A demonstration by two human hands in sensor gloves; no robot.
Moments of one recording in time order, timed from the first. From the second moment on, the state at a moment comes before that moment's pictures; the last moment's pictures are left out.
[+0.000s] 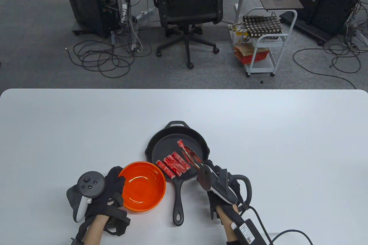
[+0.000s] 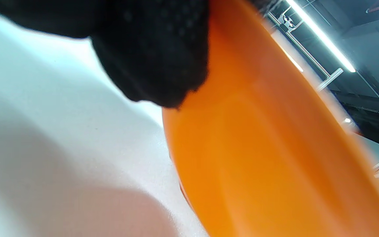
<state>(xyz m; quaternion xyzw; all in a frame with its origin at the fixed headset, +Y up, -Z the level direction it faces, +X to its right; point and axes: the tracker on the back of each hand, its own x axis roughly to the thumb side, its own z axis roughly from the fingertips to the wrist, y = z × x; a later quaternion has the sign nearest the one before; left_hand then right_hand) -0.286 -0.725 -0.292 -0.03 0.06 0.34 0.94 0.069 -0.723 -0.315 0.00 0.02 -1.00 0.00</state>
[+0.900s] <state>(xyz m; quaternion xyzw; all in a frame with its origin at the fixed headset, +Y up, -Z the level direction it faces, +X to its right) -0.285 -0.725 -0.291 -0.03 0.07 0.34 0.94 0.070 -0.729 -0.316 0.01 -0.01 -1.00 0.02</state>
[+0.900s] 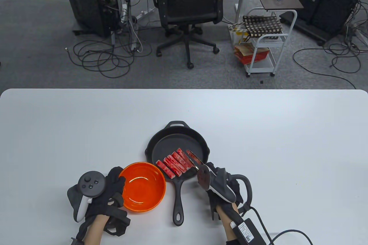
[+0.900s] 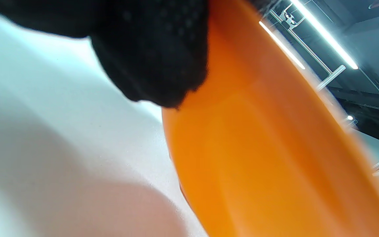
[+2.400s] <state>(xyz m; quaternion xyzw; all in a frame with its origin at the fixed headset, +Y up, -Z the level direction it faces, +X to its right) -0.343 -0.755 -0.302 -0.07 0.21 0.40 0.89 0.083 -0.729 -0.311 0.02 0.03 -1.00 -0.06</state>
